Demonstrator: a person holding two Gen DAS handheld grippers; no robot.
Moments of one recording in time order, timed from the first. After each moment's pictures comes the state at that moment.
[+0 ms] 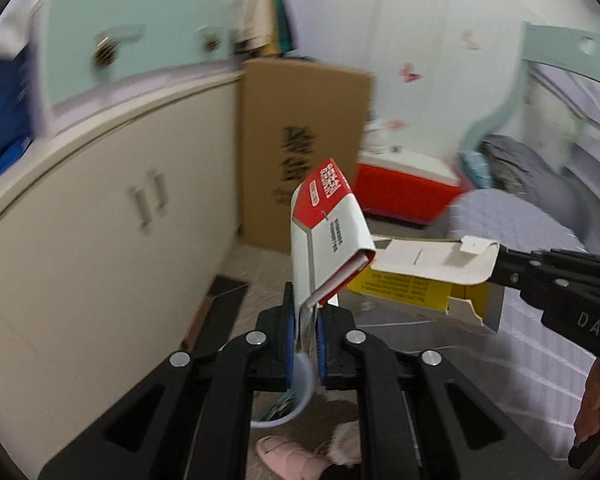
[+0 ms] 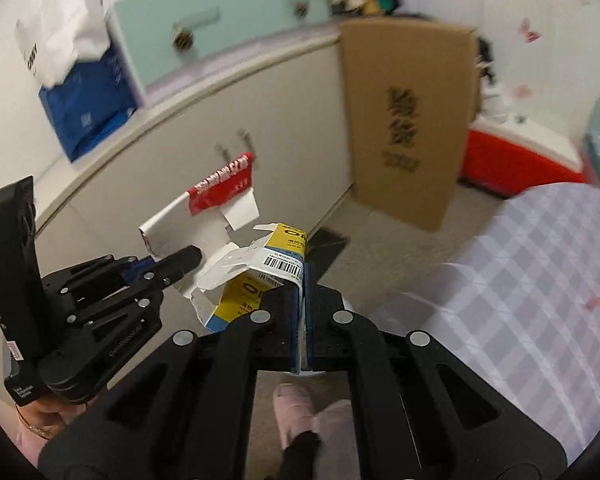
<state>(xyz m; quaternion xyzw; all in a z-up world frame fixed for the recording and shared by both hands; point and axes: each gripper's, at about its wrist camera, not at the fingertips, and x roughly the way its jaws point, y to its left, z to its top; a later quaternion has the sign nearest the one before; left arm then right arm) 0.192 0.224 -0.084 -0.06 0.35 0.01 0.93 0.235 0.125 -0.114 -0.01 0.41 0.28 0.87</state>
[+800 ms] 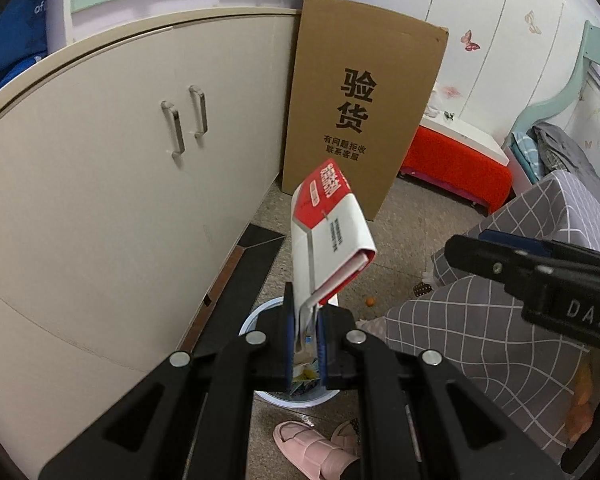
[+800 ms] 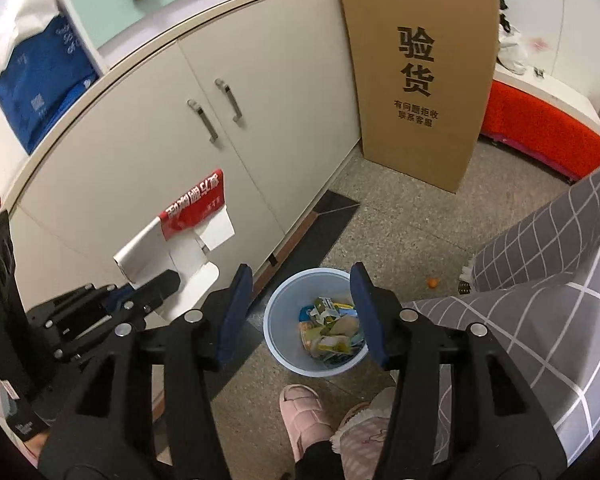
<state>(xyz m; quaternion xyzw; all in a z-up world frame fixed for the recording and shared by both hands) 0.239 0.277 -0.165 -0.08 0.43 0.06 0.90 0.298 0.151 -0.176 0.01 0.47 0.26 0.84</state>
